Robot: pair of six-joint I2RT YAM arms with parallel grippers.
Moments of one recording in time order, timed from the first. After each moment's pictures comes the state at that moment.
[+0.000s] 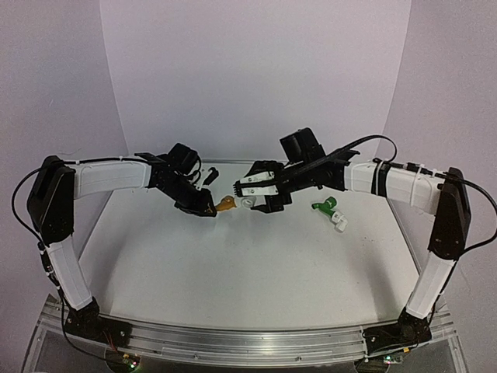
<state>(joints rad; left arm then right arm) -0.62 1.81 1.37 -0.56 0.32 -0.20 0.79 1.80 1.53 -0.41 -0.27 -1.20</state>
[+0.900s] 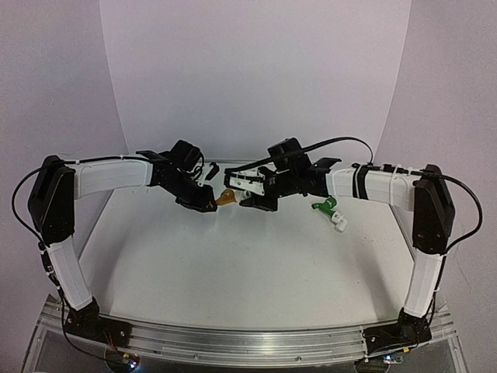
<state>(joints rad) -0.63 1.81 1.40 -0.55 0.23 -0.21 0.80 1.92 1.55 -0.29 -0.22 -0.86</state>
